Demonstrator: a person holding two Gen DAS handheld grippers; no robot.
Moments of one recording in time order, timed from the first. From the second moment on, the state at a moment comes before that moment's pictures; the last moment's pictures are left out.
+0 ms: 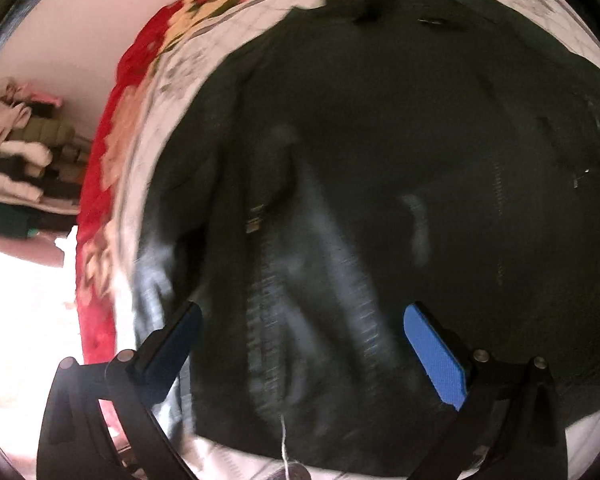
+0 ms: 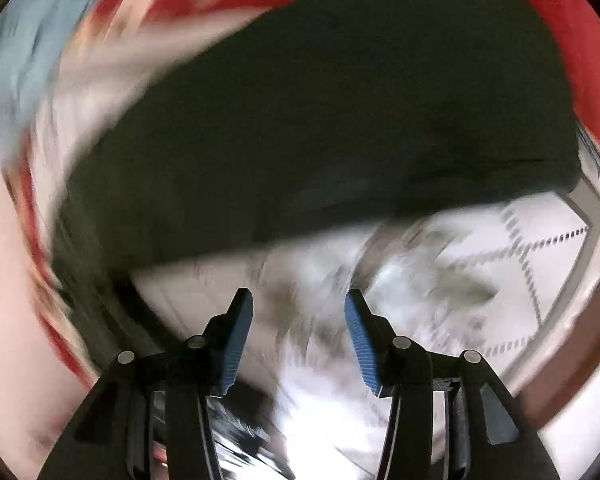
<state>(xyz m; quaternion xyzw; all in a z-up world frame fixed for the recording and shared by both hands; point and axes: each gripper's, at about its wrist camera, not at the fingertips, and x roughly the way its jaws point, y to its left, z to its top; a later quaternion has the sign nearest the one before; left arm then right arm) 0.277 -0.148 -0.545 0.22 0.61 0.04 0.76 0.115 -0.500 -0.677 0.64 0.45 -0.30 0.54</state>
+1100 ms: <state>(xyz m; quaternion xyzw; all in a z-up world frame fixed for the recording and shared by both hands) 0.312 -0.166 -0.564 0.15 0.65 0.03 0.75 0.130 -0.587 -0.571 0.63 0.23 -0.30 0.68</state>
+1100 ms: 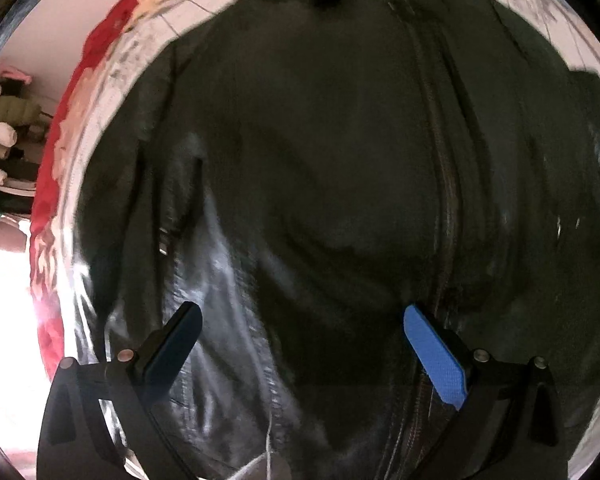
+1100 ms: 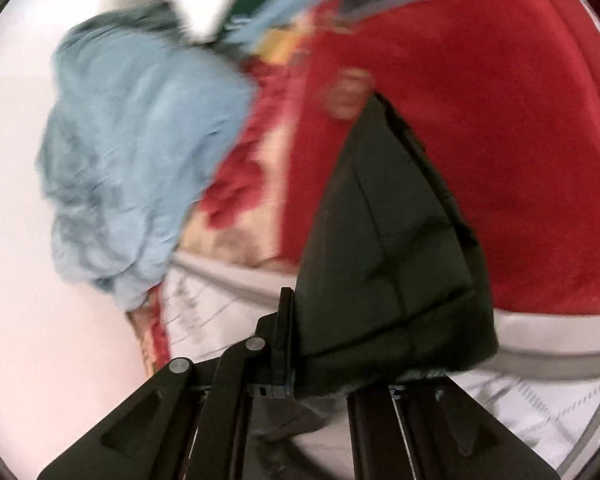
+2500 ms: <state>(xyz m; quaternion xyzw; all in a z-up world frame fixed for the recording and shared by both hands) 0.243 0.078 -0.522 -0.08 0.66 0.22 0.72 0.378 -0.196 -0.615 0.12 0.70 -0.03 0.70</state>
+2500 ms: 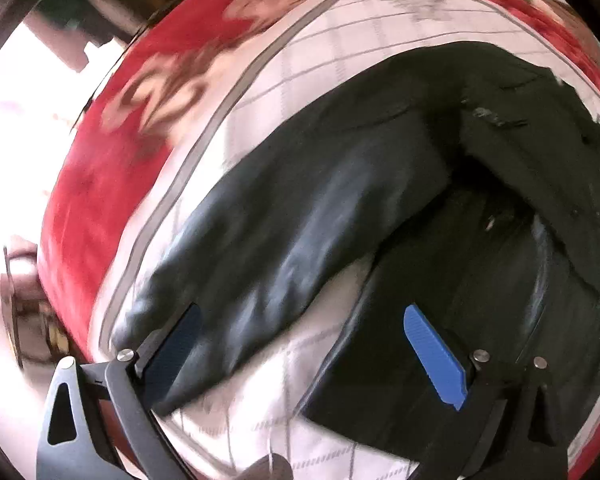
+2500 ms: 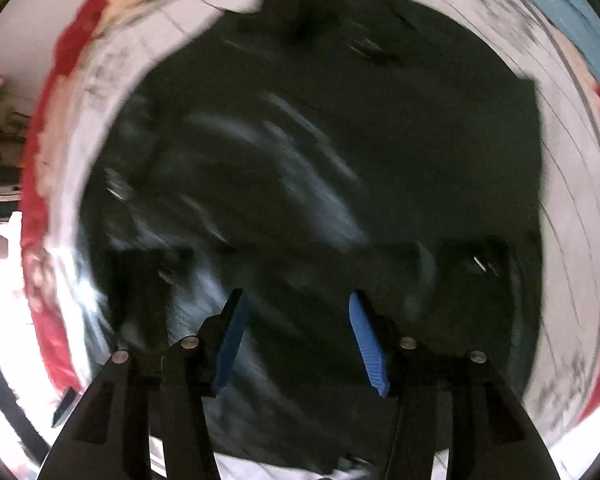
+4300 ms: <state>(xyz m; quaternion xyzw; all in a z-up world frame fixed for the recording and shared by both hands) 0.133 0.333 -0.532 -0.42 0.50 0.34 0.68 0.343 -0.084 -0.663 0.05 0.74 -0.02 0.67</state>
